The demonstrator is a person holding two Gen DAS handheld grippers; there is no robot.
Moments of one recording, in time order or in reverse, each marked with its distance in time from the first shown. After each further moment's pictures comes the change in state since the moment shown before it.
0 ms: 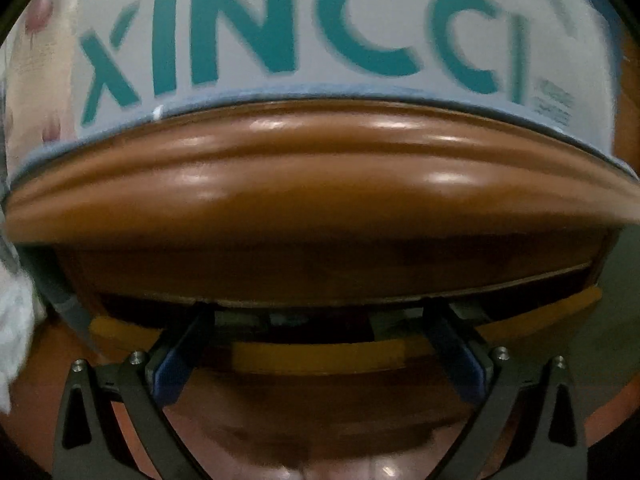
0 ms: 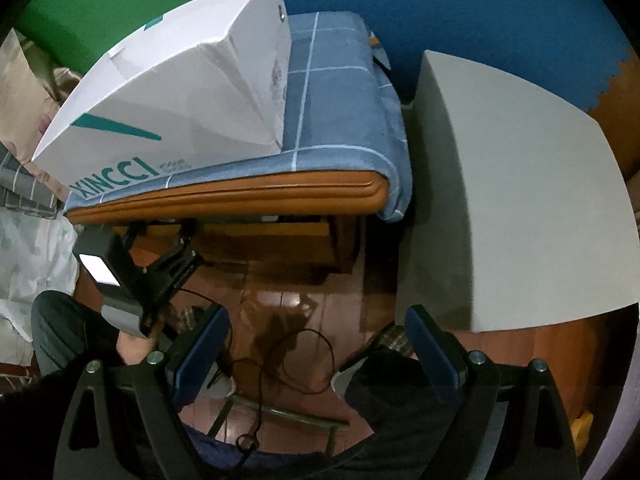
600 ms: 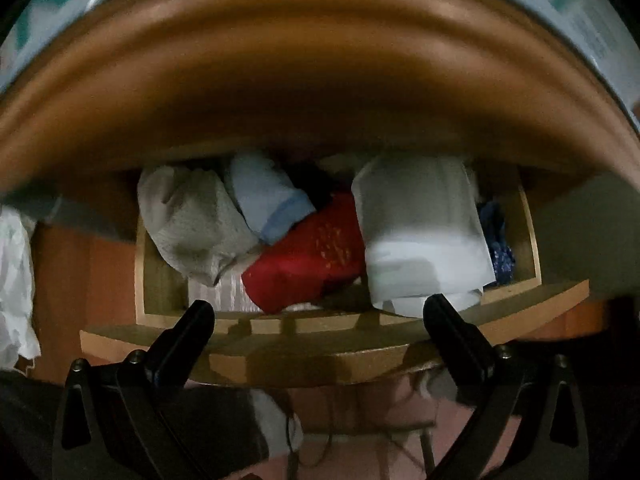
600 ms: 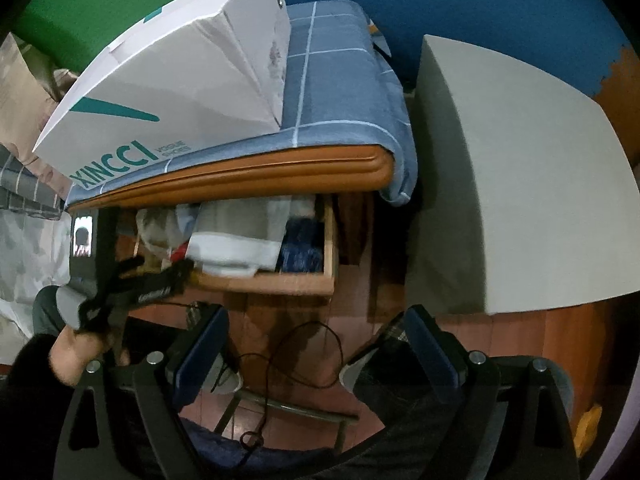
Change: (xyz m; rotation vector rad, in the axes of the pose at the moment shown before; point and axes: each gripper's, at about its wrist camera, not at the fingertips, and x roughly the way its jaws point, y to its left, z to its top) left arm 0.010 -0.007 0.020 0.006 0.744 -0.097; right arm 0.008 -0.003 -0.006 0.017 0.009 0.026
